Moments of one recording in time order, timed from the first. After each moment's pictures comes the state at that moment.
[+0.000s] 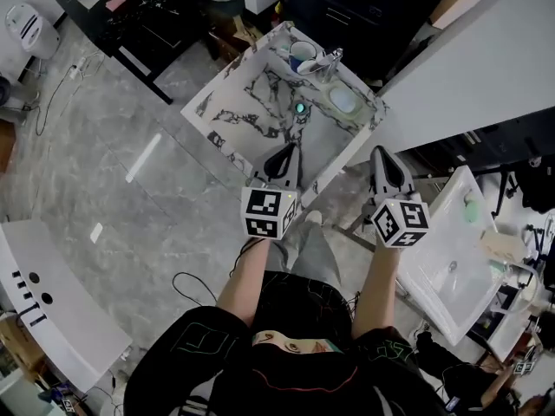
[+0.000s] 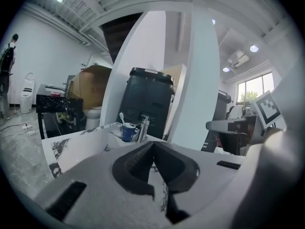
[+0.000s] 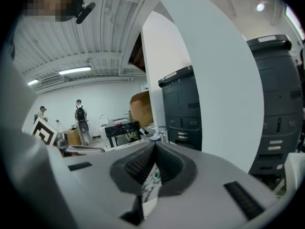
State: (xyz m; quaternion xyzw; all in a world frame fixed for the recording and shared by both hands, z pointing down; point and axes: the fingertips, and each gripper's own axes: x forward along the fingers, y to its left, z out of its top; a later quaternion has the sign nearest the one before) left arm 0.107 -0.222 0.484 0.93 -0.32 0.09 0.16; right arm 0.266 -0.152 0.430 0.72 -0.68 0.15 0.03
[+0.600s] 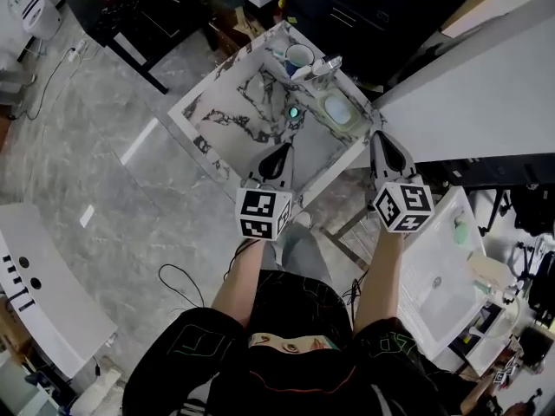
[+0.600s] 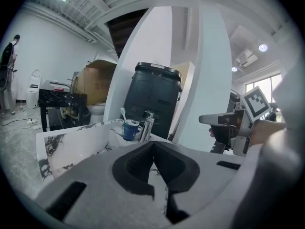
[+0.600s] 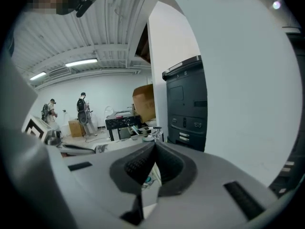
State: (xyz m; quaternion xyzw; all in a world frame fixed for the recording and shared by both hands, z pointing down) left arm 0.138 -0.250 0.504 0.91 -0.35 0.10 0.19; right arm 0.315 -0.222 0.439 0.68 -0.71 0.14 0.09
